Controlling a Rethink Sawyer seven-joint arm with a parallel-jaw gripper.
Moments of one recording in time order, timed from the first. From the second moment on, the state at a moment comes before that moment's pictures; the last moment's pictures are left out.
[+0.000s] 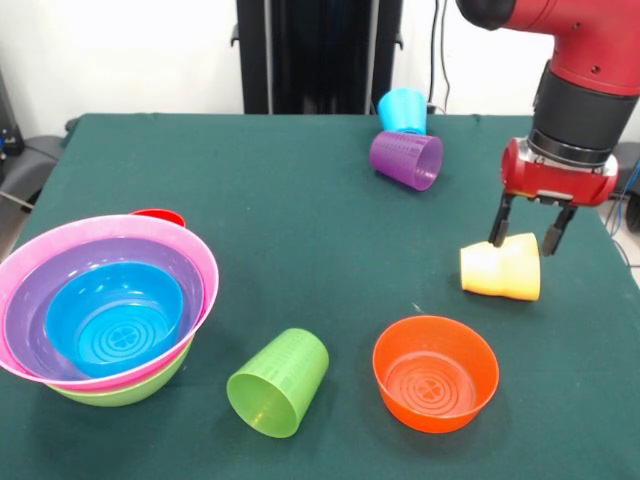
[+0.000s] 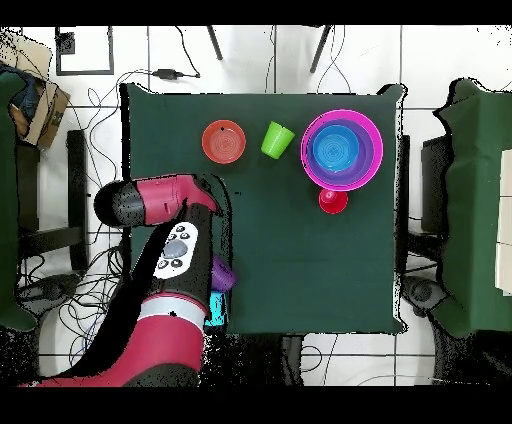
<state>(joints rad) 0.23 -0.40 -0.18 1.39 0.02 0.48 2.02</state>
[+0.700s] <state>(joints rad) 0.28 -0.40 -0.20 1.39 0.07 0.48 2.03</state>
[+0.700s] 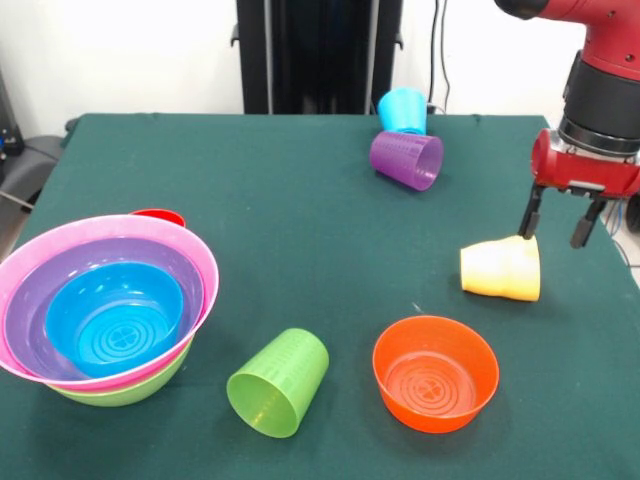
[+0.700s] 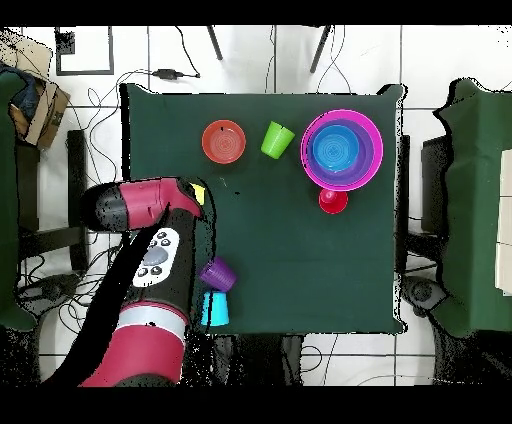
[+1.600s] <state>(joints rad) 0.29 -0.36 -0.21 1.39 0.10 0.36 2.03</state>
